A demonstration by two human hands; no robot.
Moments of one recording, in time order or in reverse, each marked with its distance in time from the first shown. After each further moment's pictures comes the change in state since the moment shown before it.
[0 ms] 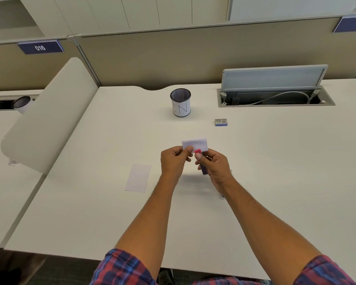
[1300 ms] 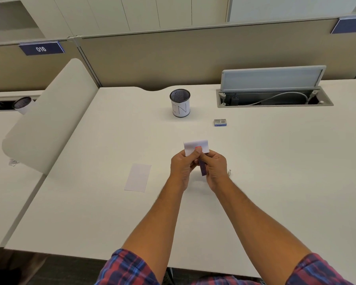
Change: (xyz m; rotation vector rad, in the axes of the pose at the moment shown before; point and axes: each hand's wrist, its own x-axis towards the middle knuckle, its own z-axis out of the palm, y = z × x) left_hand -0.016 -0.007 0.022 -0.404 -0.175 -0.233; right_hand 0.009 0.012 0.009 0.150 0.196 0.080
